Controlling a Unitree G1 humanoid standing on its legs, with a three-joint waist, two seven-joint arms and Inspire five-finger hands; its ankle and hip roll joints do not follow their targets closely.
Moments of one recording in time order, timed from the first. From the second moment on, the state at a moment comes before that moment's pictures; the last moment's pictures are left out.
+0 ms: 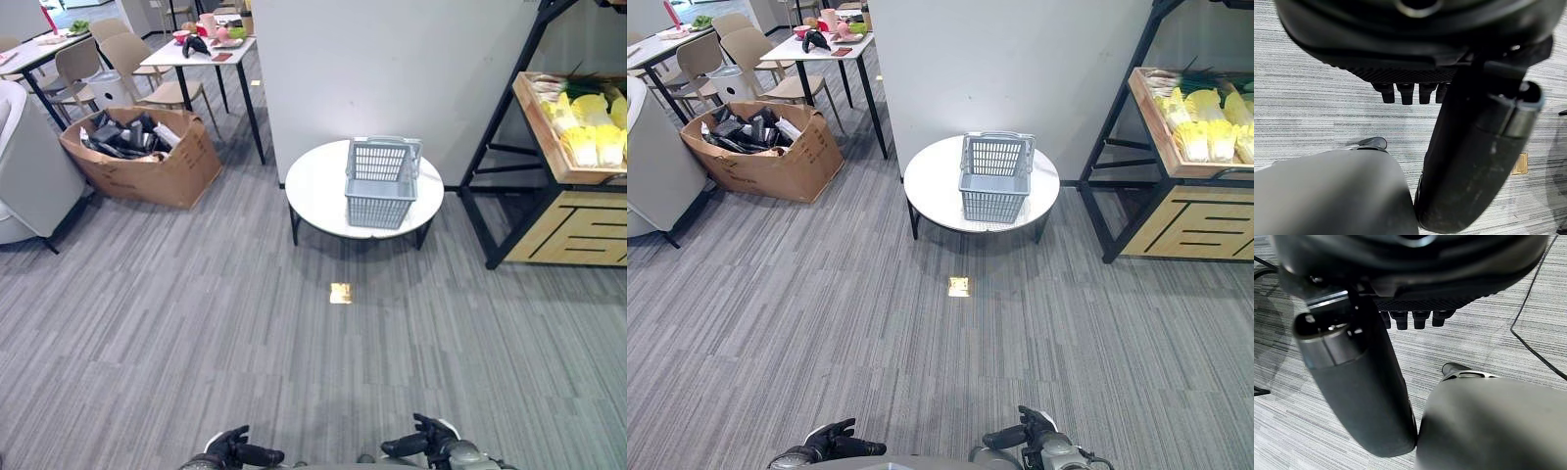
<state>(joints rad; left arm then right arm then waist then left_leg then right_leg) -0.04 0.19 -0.18 1.29 -0.17 -0.06 -0.09 -0.08 -0.21 0.16 1.32 0.10 -0.03 0.03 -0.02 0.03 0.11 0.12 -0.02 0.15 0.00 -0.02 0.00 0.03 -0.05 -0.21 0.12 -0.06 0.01</state>
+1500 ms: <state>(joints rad) -0.06 0.18 -0.15 1.32 -0.19 -0.04 -0.08 -0.07 -0.21 0.16 1.32 0.10 -0.02 0.03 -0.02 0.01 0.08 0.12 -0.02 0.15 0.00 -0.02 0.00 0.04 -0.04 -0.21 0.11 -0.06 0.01</state>
